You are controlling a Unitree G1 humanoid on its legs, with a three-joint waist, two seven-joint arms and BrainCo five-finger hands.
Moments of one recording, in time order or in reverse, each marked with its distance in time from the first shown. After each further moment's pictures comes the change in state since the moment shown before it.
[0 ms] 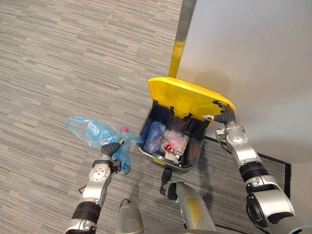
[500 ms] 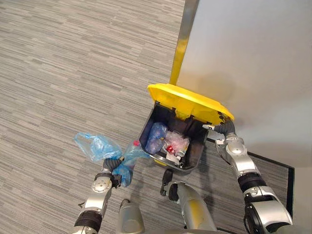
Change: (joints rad) left arm 0.087 -0.023 0.063 0.219 0.103 0.052 0.002; right arm 0.085 0.049 -0.066 0.001 0.001 -0.014 -0.007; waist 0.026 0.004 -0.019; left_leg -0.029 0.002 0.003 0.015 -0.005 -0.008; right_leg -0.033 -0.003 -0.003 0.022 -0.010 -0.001
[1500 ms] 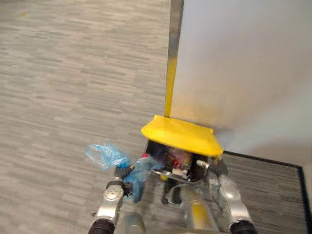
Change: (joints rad) left arm 0.086 -0.170 0.017 -0.050 0.105 0.017 -0.006; right arm 0.489 0.237 -0.062 -0.280 0.028 -0.016 0.021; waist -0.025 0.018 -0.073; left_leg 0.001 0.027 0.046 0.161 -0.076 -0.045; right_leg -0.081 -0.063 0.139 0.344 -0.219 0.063
